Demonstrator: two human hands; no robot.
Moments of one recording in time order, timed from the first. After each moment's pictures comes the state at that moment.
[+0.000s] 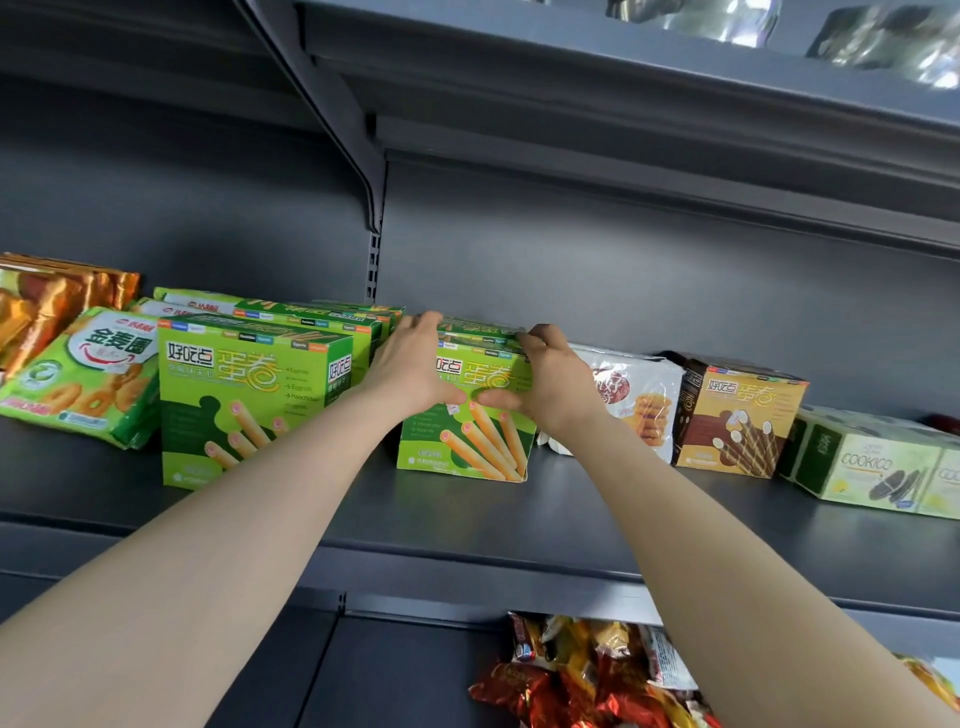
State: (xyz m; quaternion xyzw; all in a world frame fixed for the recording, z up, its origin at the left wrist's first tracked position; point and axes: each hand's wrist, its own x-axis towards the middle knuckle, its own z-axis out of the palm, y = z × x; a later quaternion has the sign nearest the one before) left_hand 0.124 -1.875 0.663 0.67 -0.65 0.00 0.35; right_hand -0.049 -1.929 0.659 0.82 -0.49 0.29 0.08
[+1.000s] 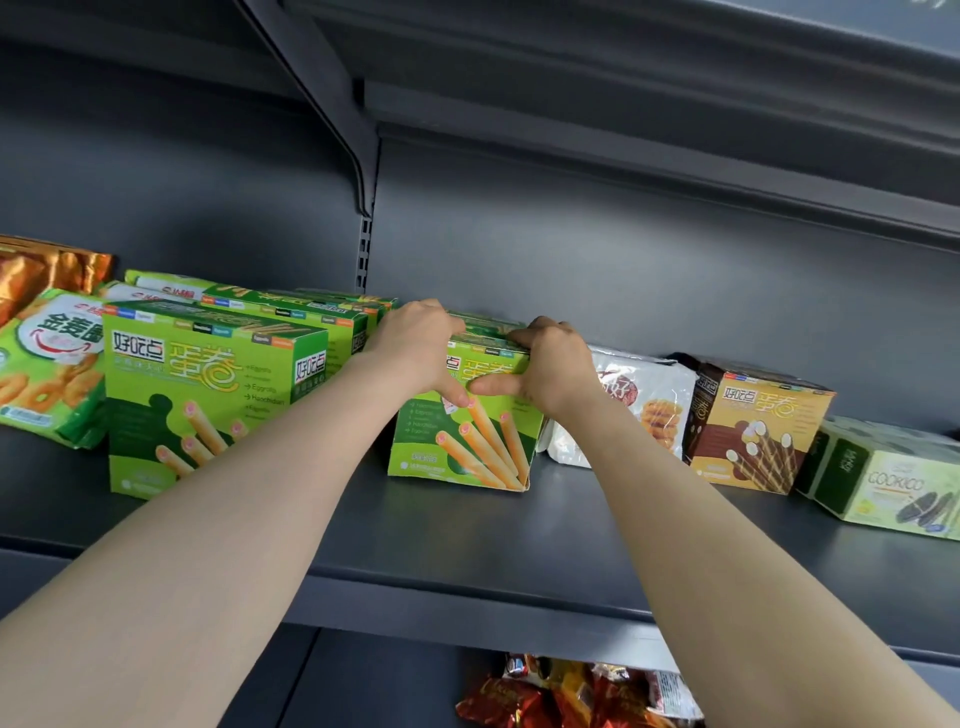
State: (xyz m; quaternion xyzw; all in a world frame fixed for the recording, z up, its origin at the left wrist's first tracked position) left_hand 0.119 -1.910 0.684 0.68 -0.70 0.12 0.18; right_hand -0.046 -1.966 0.674 0.82 -0.49 0.26 0.09
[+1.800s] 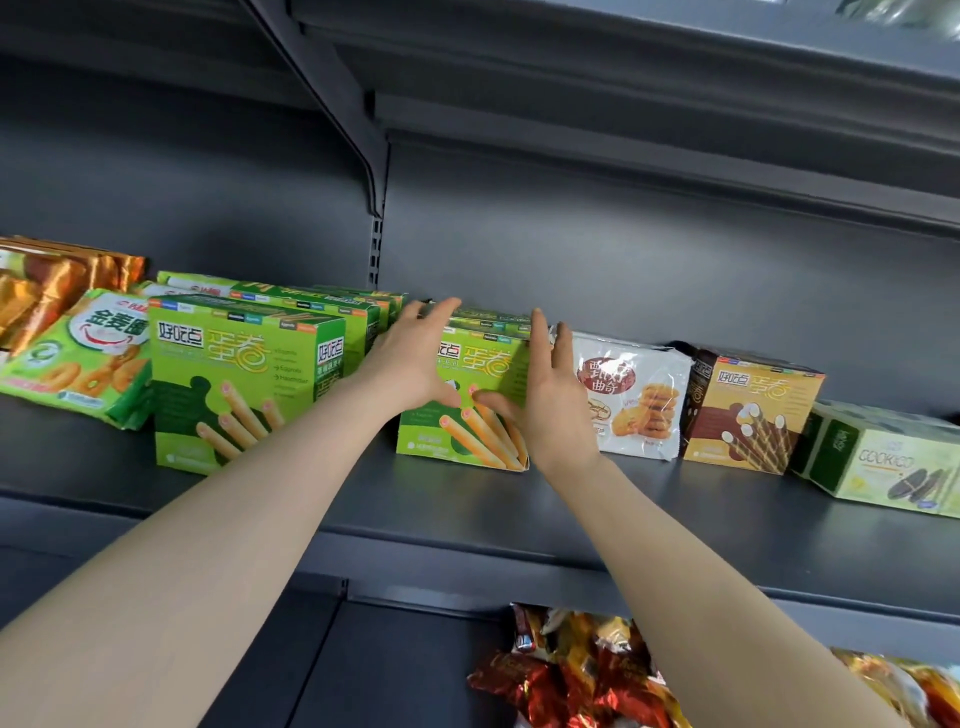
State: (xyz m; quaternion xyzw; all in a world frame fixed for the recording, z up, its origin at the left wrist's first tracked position) left_hand 0.125 -1.884 0.654 0.67 -0.67 0.03 0.32; right_hand -0.047 -1.918 0.617 0.78 -0.44 0.43 0.10
